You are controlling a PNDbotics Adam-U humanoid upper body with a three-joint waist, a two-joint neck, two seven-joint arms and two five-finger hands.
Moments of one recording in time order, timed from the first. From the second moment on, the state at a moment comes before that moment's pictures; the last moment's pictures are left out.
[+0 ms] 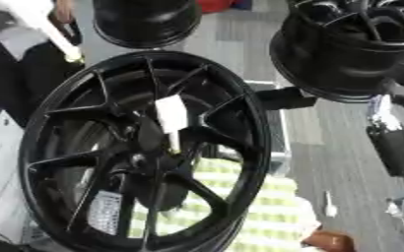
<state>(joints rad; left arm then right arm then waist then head) -0.94 1.01 -0.19 -1.37 -0.13 -0.04 -0.73 0.01 -0.45 0.08 -1.98 0.21 -0.01 -0.56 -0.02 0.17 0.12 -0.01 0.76</state>
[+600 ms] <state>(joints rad) -0.76 1.06 0.03 -1.12 -0.25 -0.08 -0.56 0.00 -0.45 0.08 -1.98 0.22 0.00 -0.56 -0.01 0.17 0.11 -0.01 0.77</state>
